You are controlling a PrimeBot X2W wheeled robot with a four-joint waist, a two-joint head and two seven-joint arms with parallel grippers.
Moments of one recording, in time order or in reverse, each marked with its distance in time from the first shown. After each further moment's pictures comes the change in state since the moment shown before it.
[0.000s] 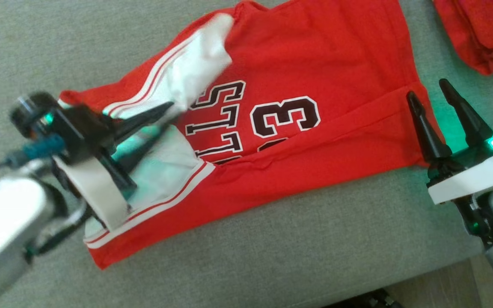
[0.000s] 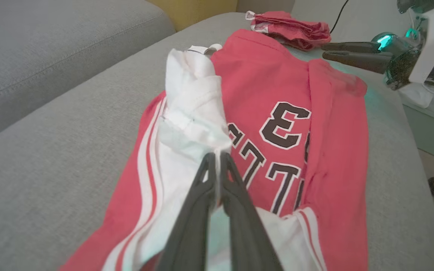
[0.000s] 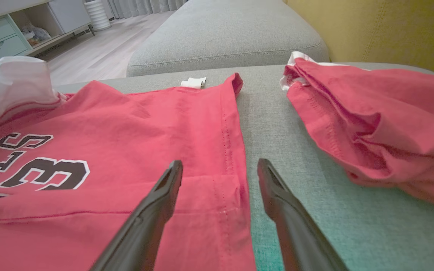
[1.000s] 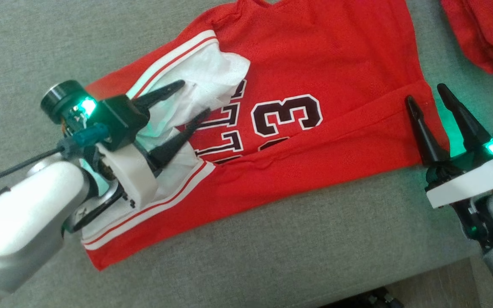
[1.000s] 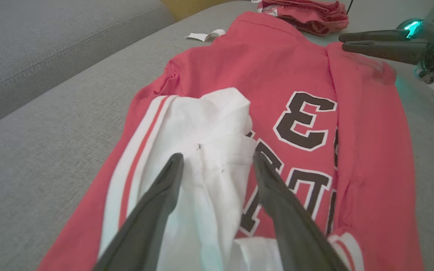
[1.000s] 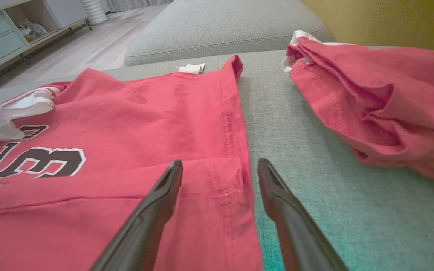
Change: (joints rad) left arm -0.053 -0.155 -0.048 0.169 0.107 0.034 -0.026; right arm 0.015 0.003 0.000 -0.003 0.009 0.000 0.000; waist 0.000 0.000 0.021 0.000
